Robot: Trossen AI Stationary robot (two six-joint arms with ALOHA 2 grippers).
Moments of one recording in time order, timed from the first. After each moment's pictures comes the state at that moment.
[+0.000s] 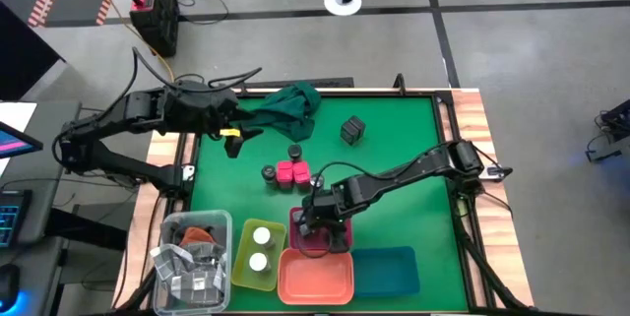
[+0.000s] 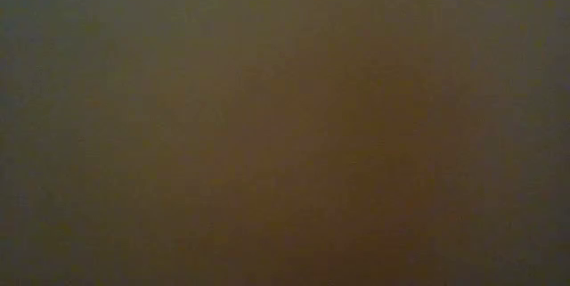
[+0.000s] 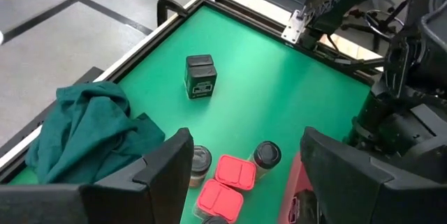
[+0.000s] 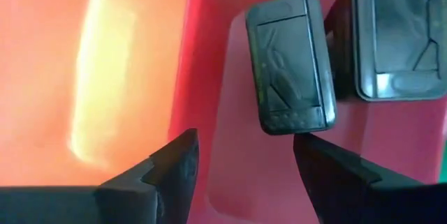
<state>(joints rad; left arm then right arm) 0.12 1.08 1.49 -0.91 -0.19 -0.35 0.25 2.00 1.58 -0.70 -0.21 0.14</state>
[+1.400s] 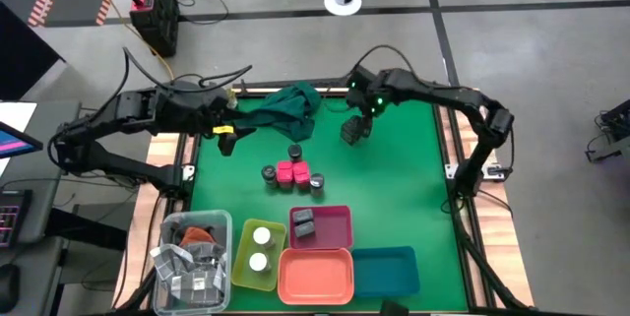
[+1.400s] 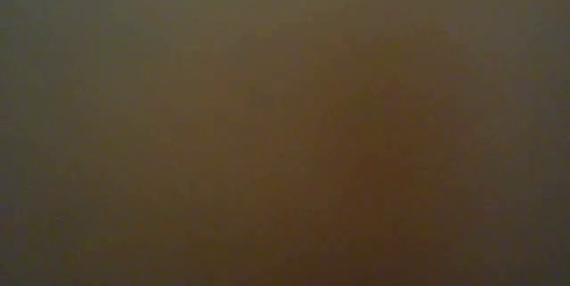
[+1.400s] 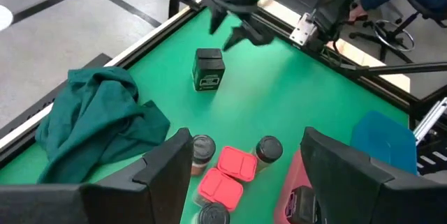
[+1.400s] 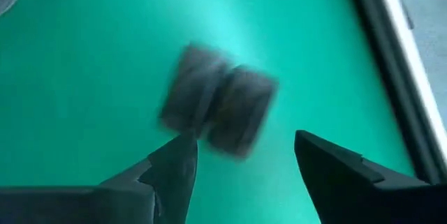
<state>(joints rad) 0.12 1.04 1.49 -0.96 -0.22 -0.42 -0.55 1.73 1.44 -0.94 0.00 -0.15</state>
